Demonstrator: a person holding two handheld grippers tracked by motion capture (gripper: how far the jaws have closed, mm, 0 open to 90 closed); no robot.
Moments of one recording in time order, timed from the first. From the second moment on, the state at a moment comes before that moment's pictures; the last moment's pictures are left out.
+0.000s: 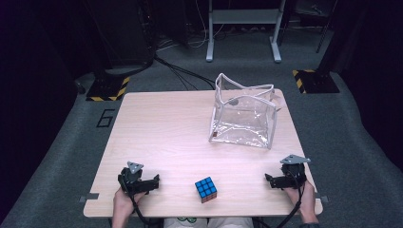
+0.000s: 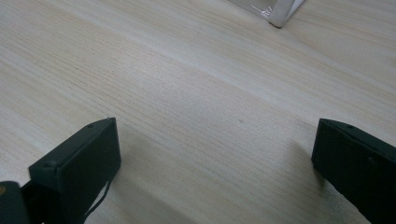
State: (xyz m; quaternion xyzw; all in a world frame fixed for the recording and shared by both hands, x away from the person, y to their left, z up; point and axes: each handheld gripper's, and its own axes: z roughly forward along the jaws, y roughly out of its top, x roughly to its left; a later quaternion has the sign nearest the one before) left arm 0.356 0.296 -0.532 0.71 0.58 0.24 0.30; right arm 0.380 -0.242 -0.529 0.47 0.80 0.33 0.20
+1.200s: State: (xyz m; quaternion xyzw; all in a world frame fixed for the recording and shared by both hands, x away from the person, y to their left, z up) left arm 0.389 0.292 -0.511 0.75 0.57 0.15 0.31; right arm 0.382 -0.242 -0.529 0.47 0.79 0.33 0.20
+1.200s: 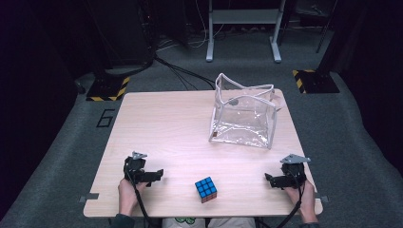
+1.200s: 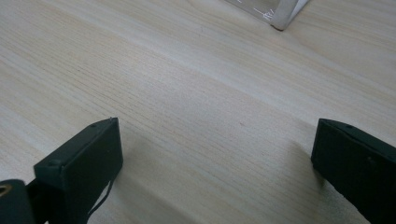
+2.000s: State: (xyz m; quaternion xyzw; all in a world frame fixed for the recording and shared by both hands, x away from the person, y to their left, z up) left arm 0.421 0.270 -0.492 0.76 0.53 0.16 0.34; right arm 0.387 -0.242 -0.529 0.47 0.80 0.33 0.19
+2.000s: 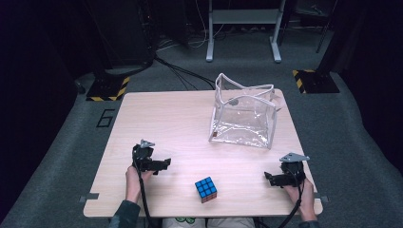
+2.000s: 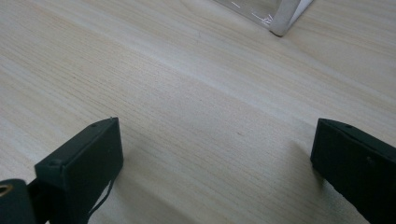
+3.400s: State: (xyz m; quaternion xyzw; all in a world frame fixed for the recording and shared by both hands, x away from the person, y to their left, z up) left arm 0.479 0.204 -0.409 0.79 0.45 0.12 0.40; right arm 0.387 -0.241 -0.529 0.47 0.79 0.34 0.20
